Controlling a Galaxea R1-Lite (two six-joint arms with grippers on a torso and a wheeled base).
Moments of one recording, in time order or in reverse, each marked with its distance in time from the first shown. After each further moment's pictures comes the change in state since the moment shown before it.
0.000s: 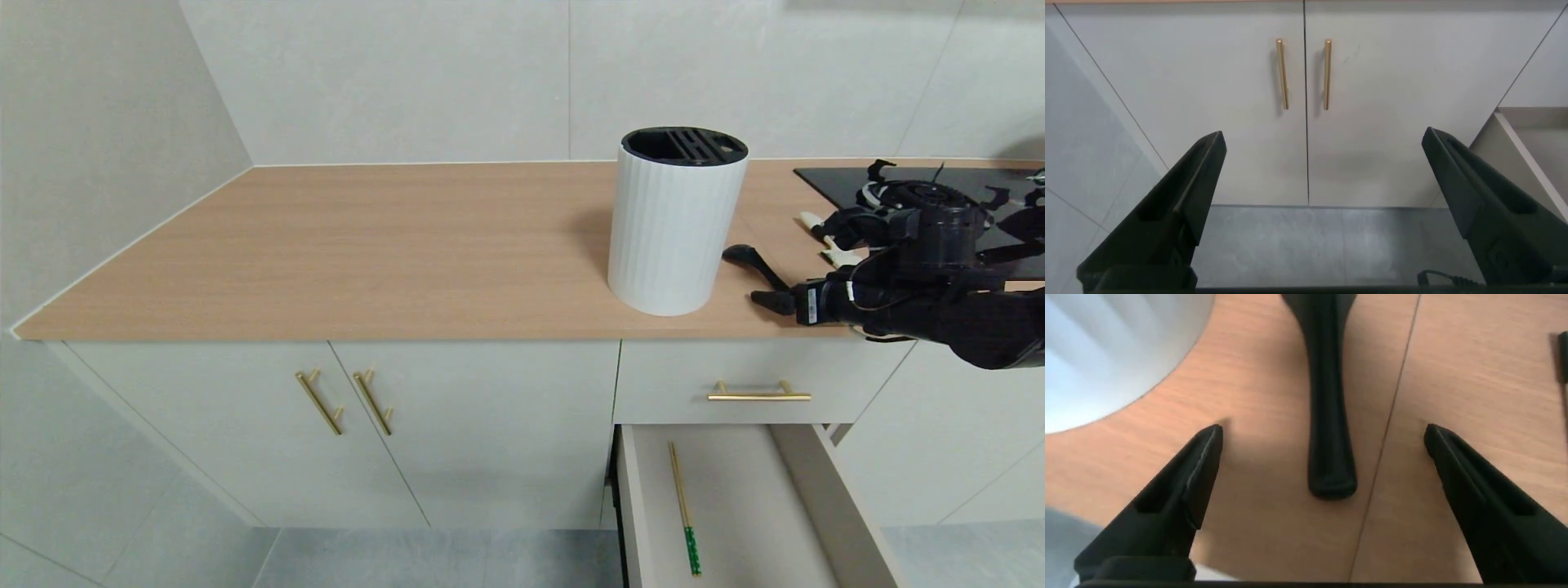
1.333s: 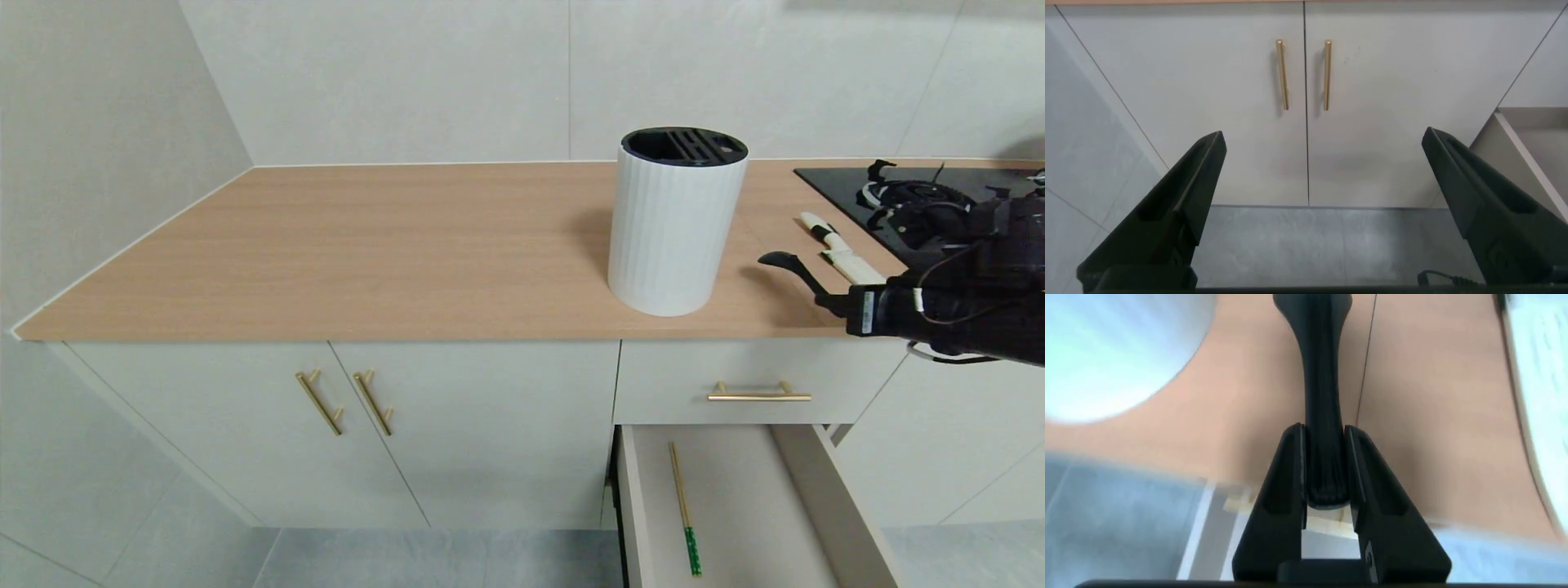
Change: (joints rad) left arm 0.000 0.000 0.000 0.000 0.000 0.000; right arm 0.002 -0.292 0.220 0.092 -0.046 0.134
